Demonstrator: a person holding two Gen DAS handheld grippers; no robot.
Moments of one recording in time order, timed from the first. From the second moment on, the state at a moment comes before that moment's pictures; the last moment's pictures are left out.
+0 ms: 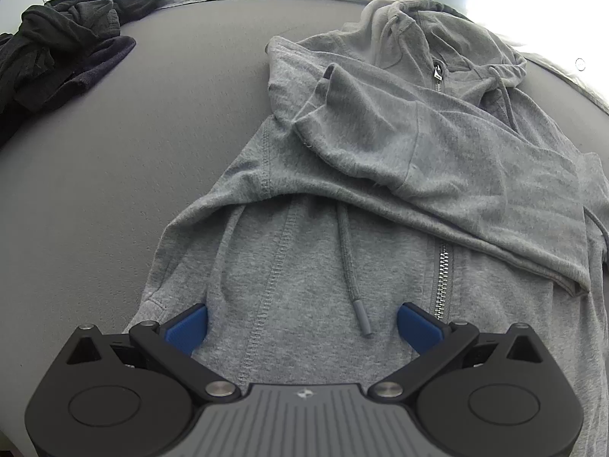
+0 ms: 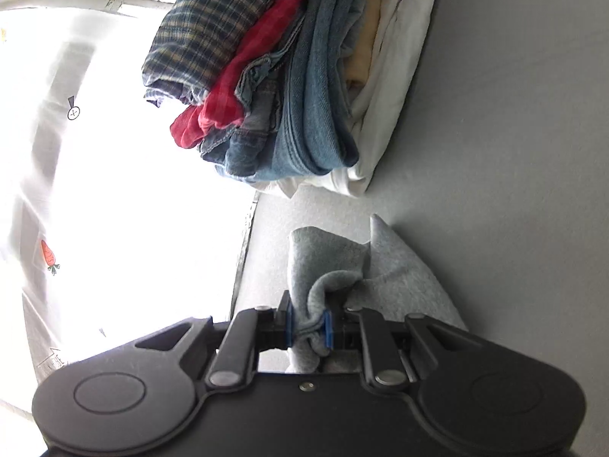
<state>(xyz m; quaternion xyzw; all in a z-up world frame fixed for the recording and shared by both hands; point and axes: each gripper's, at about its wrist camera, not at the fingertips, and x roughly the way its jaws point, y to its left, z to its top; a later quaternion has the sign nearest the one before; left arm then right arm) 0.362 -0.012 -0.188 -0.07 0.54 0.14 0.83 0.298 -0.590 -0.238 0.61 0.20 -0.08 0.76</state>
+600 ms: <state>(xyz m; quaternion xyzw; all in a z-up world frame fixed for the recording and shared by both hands) 0.361 -0.012 -0.189 -0.06 0.54 0.13 0.83 0.421 -0.362 -0.248 0.61 0.43 0.17 0.64</state>
